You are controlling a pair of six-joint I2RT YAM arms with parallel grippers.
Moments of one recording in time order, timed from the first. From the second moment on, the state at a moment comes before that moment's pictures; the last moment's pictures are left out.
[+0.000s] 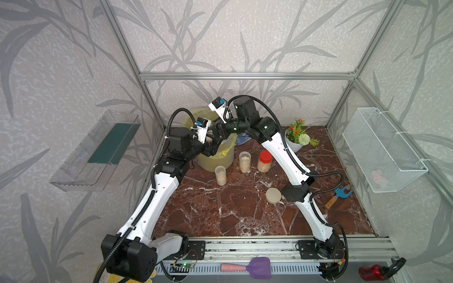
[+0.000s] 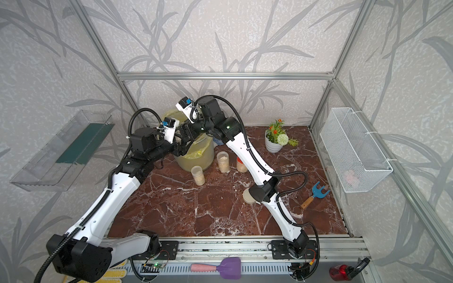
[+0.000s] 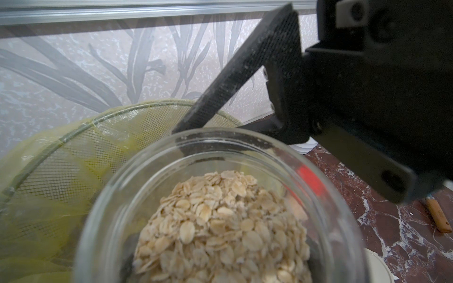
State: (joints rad) left arm -0.21 1.18 1.14 -0.25 0.35 0.09; right arm 0.78 2.42 2.98 -0.92 -0.47 0.08
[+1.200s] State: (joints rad) left arm -0.20 1.18 1.13 -0.23 0.36 0.10; right arm 0.79 2.42 2.98 -0.92 -0.48 0.15
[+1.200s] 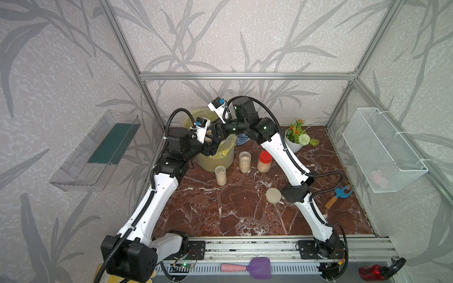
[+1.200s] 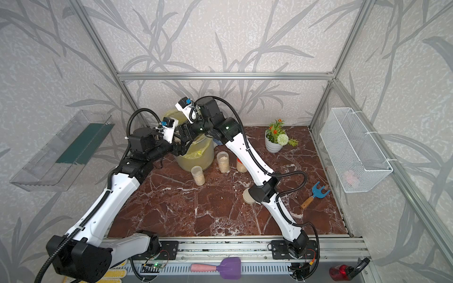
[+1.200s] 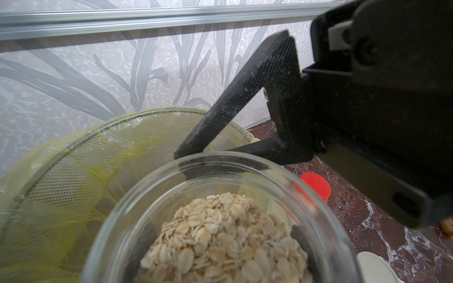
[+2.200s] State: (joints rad) left arm -0.20 1.19 1.15 -0.31 0.42 0.14; right arm 0.75 2.40 2.93 -0.99 -0.59 0.13
